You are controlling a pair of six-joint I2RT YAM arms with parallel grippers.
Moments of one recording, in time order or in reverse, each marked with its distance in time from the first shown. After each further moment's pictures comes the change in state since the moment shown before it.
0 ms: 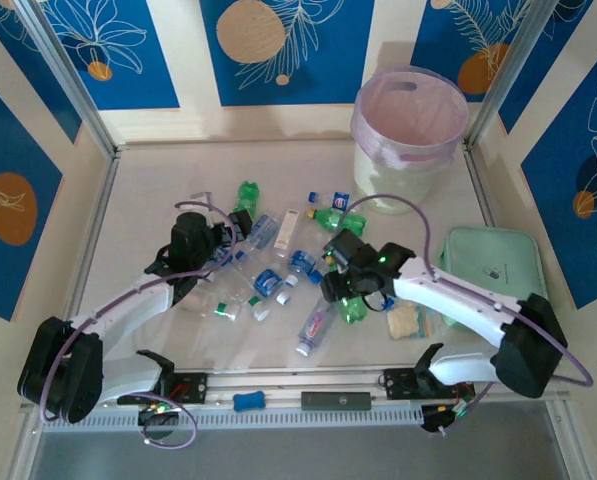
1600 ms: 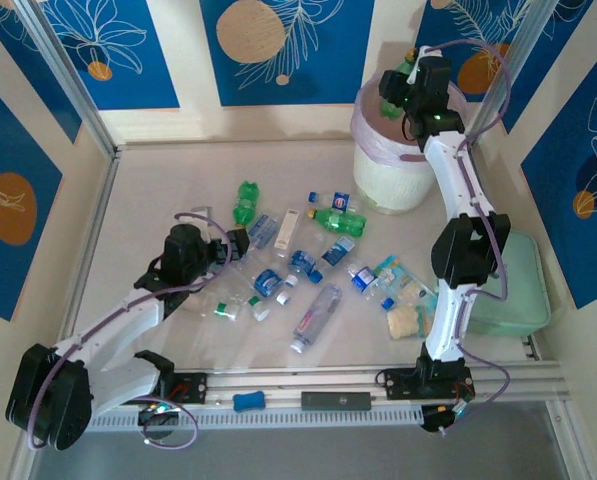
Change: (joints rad) left arm 0.000 -0.149 -0.068 -0.166 0.072 0.079; right arm -0.691 0.795 1.168 0.465 -0.050 -0.163
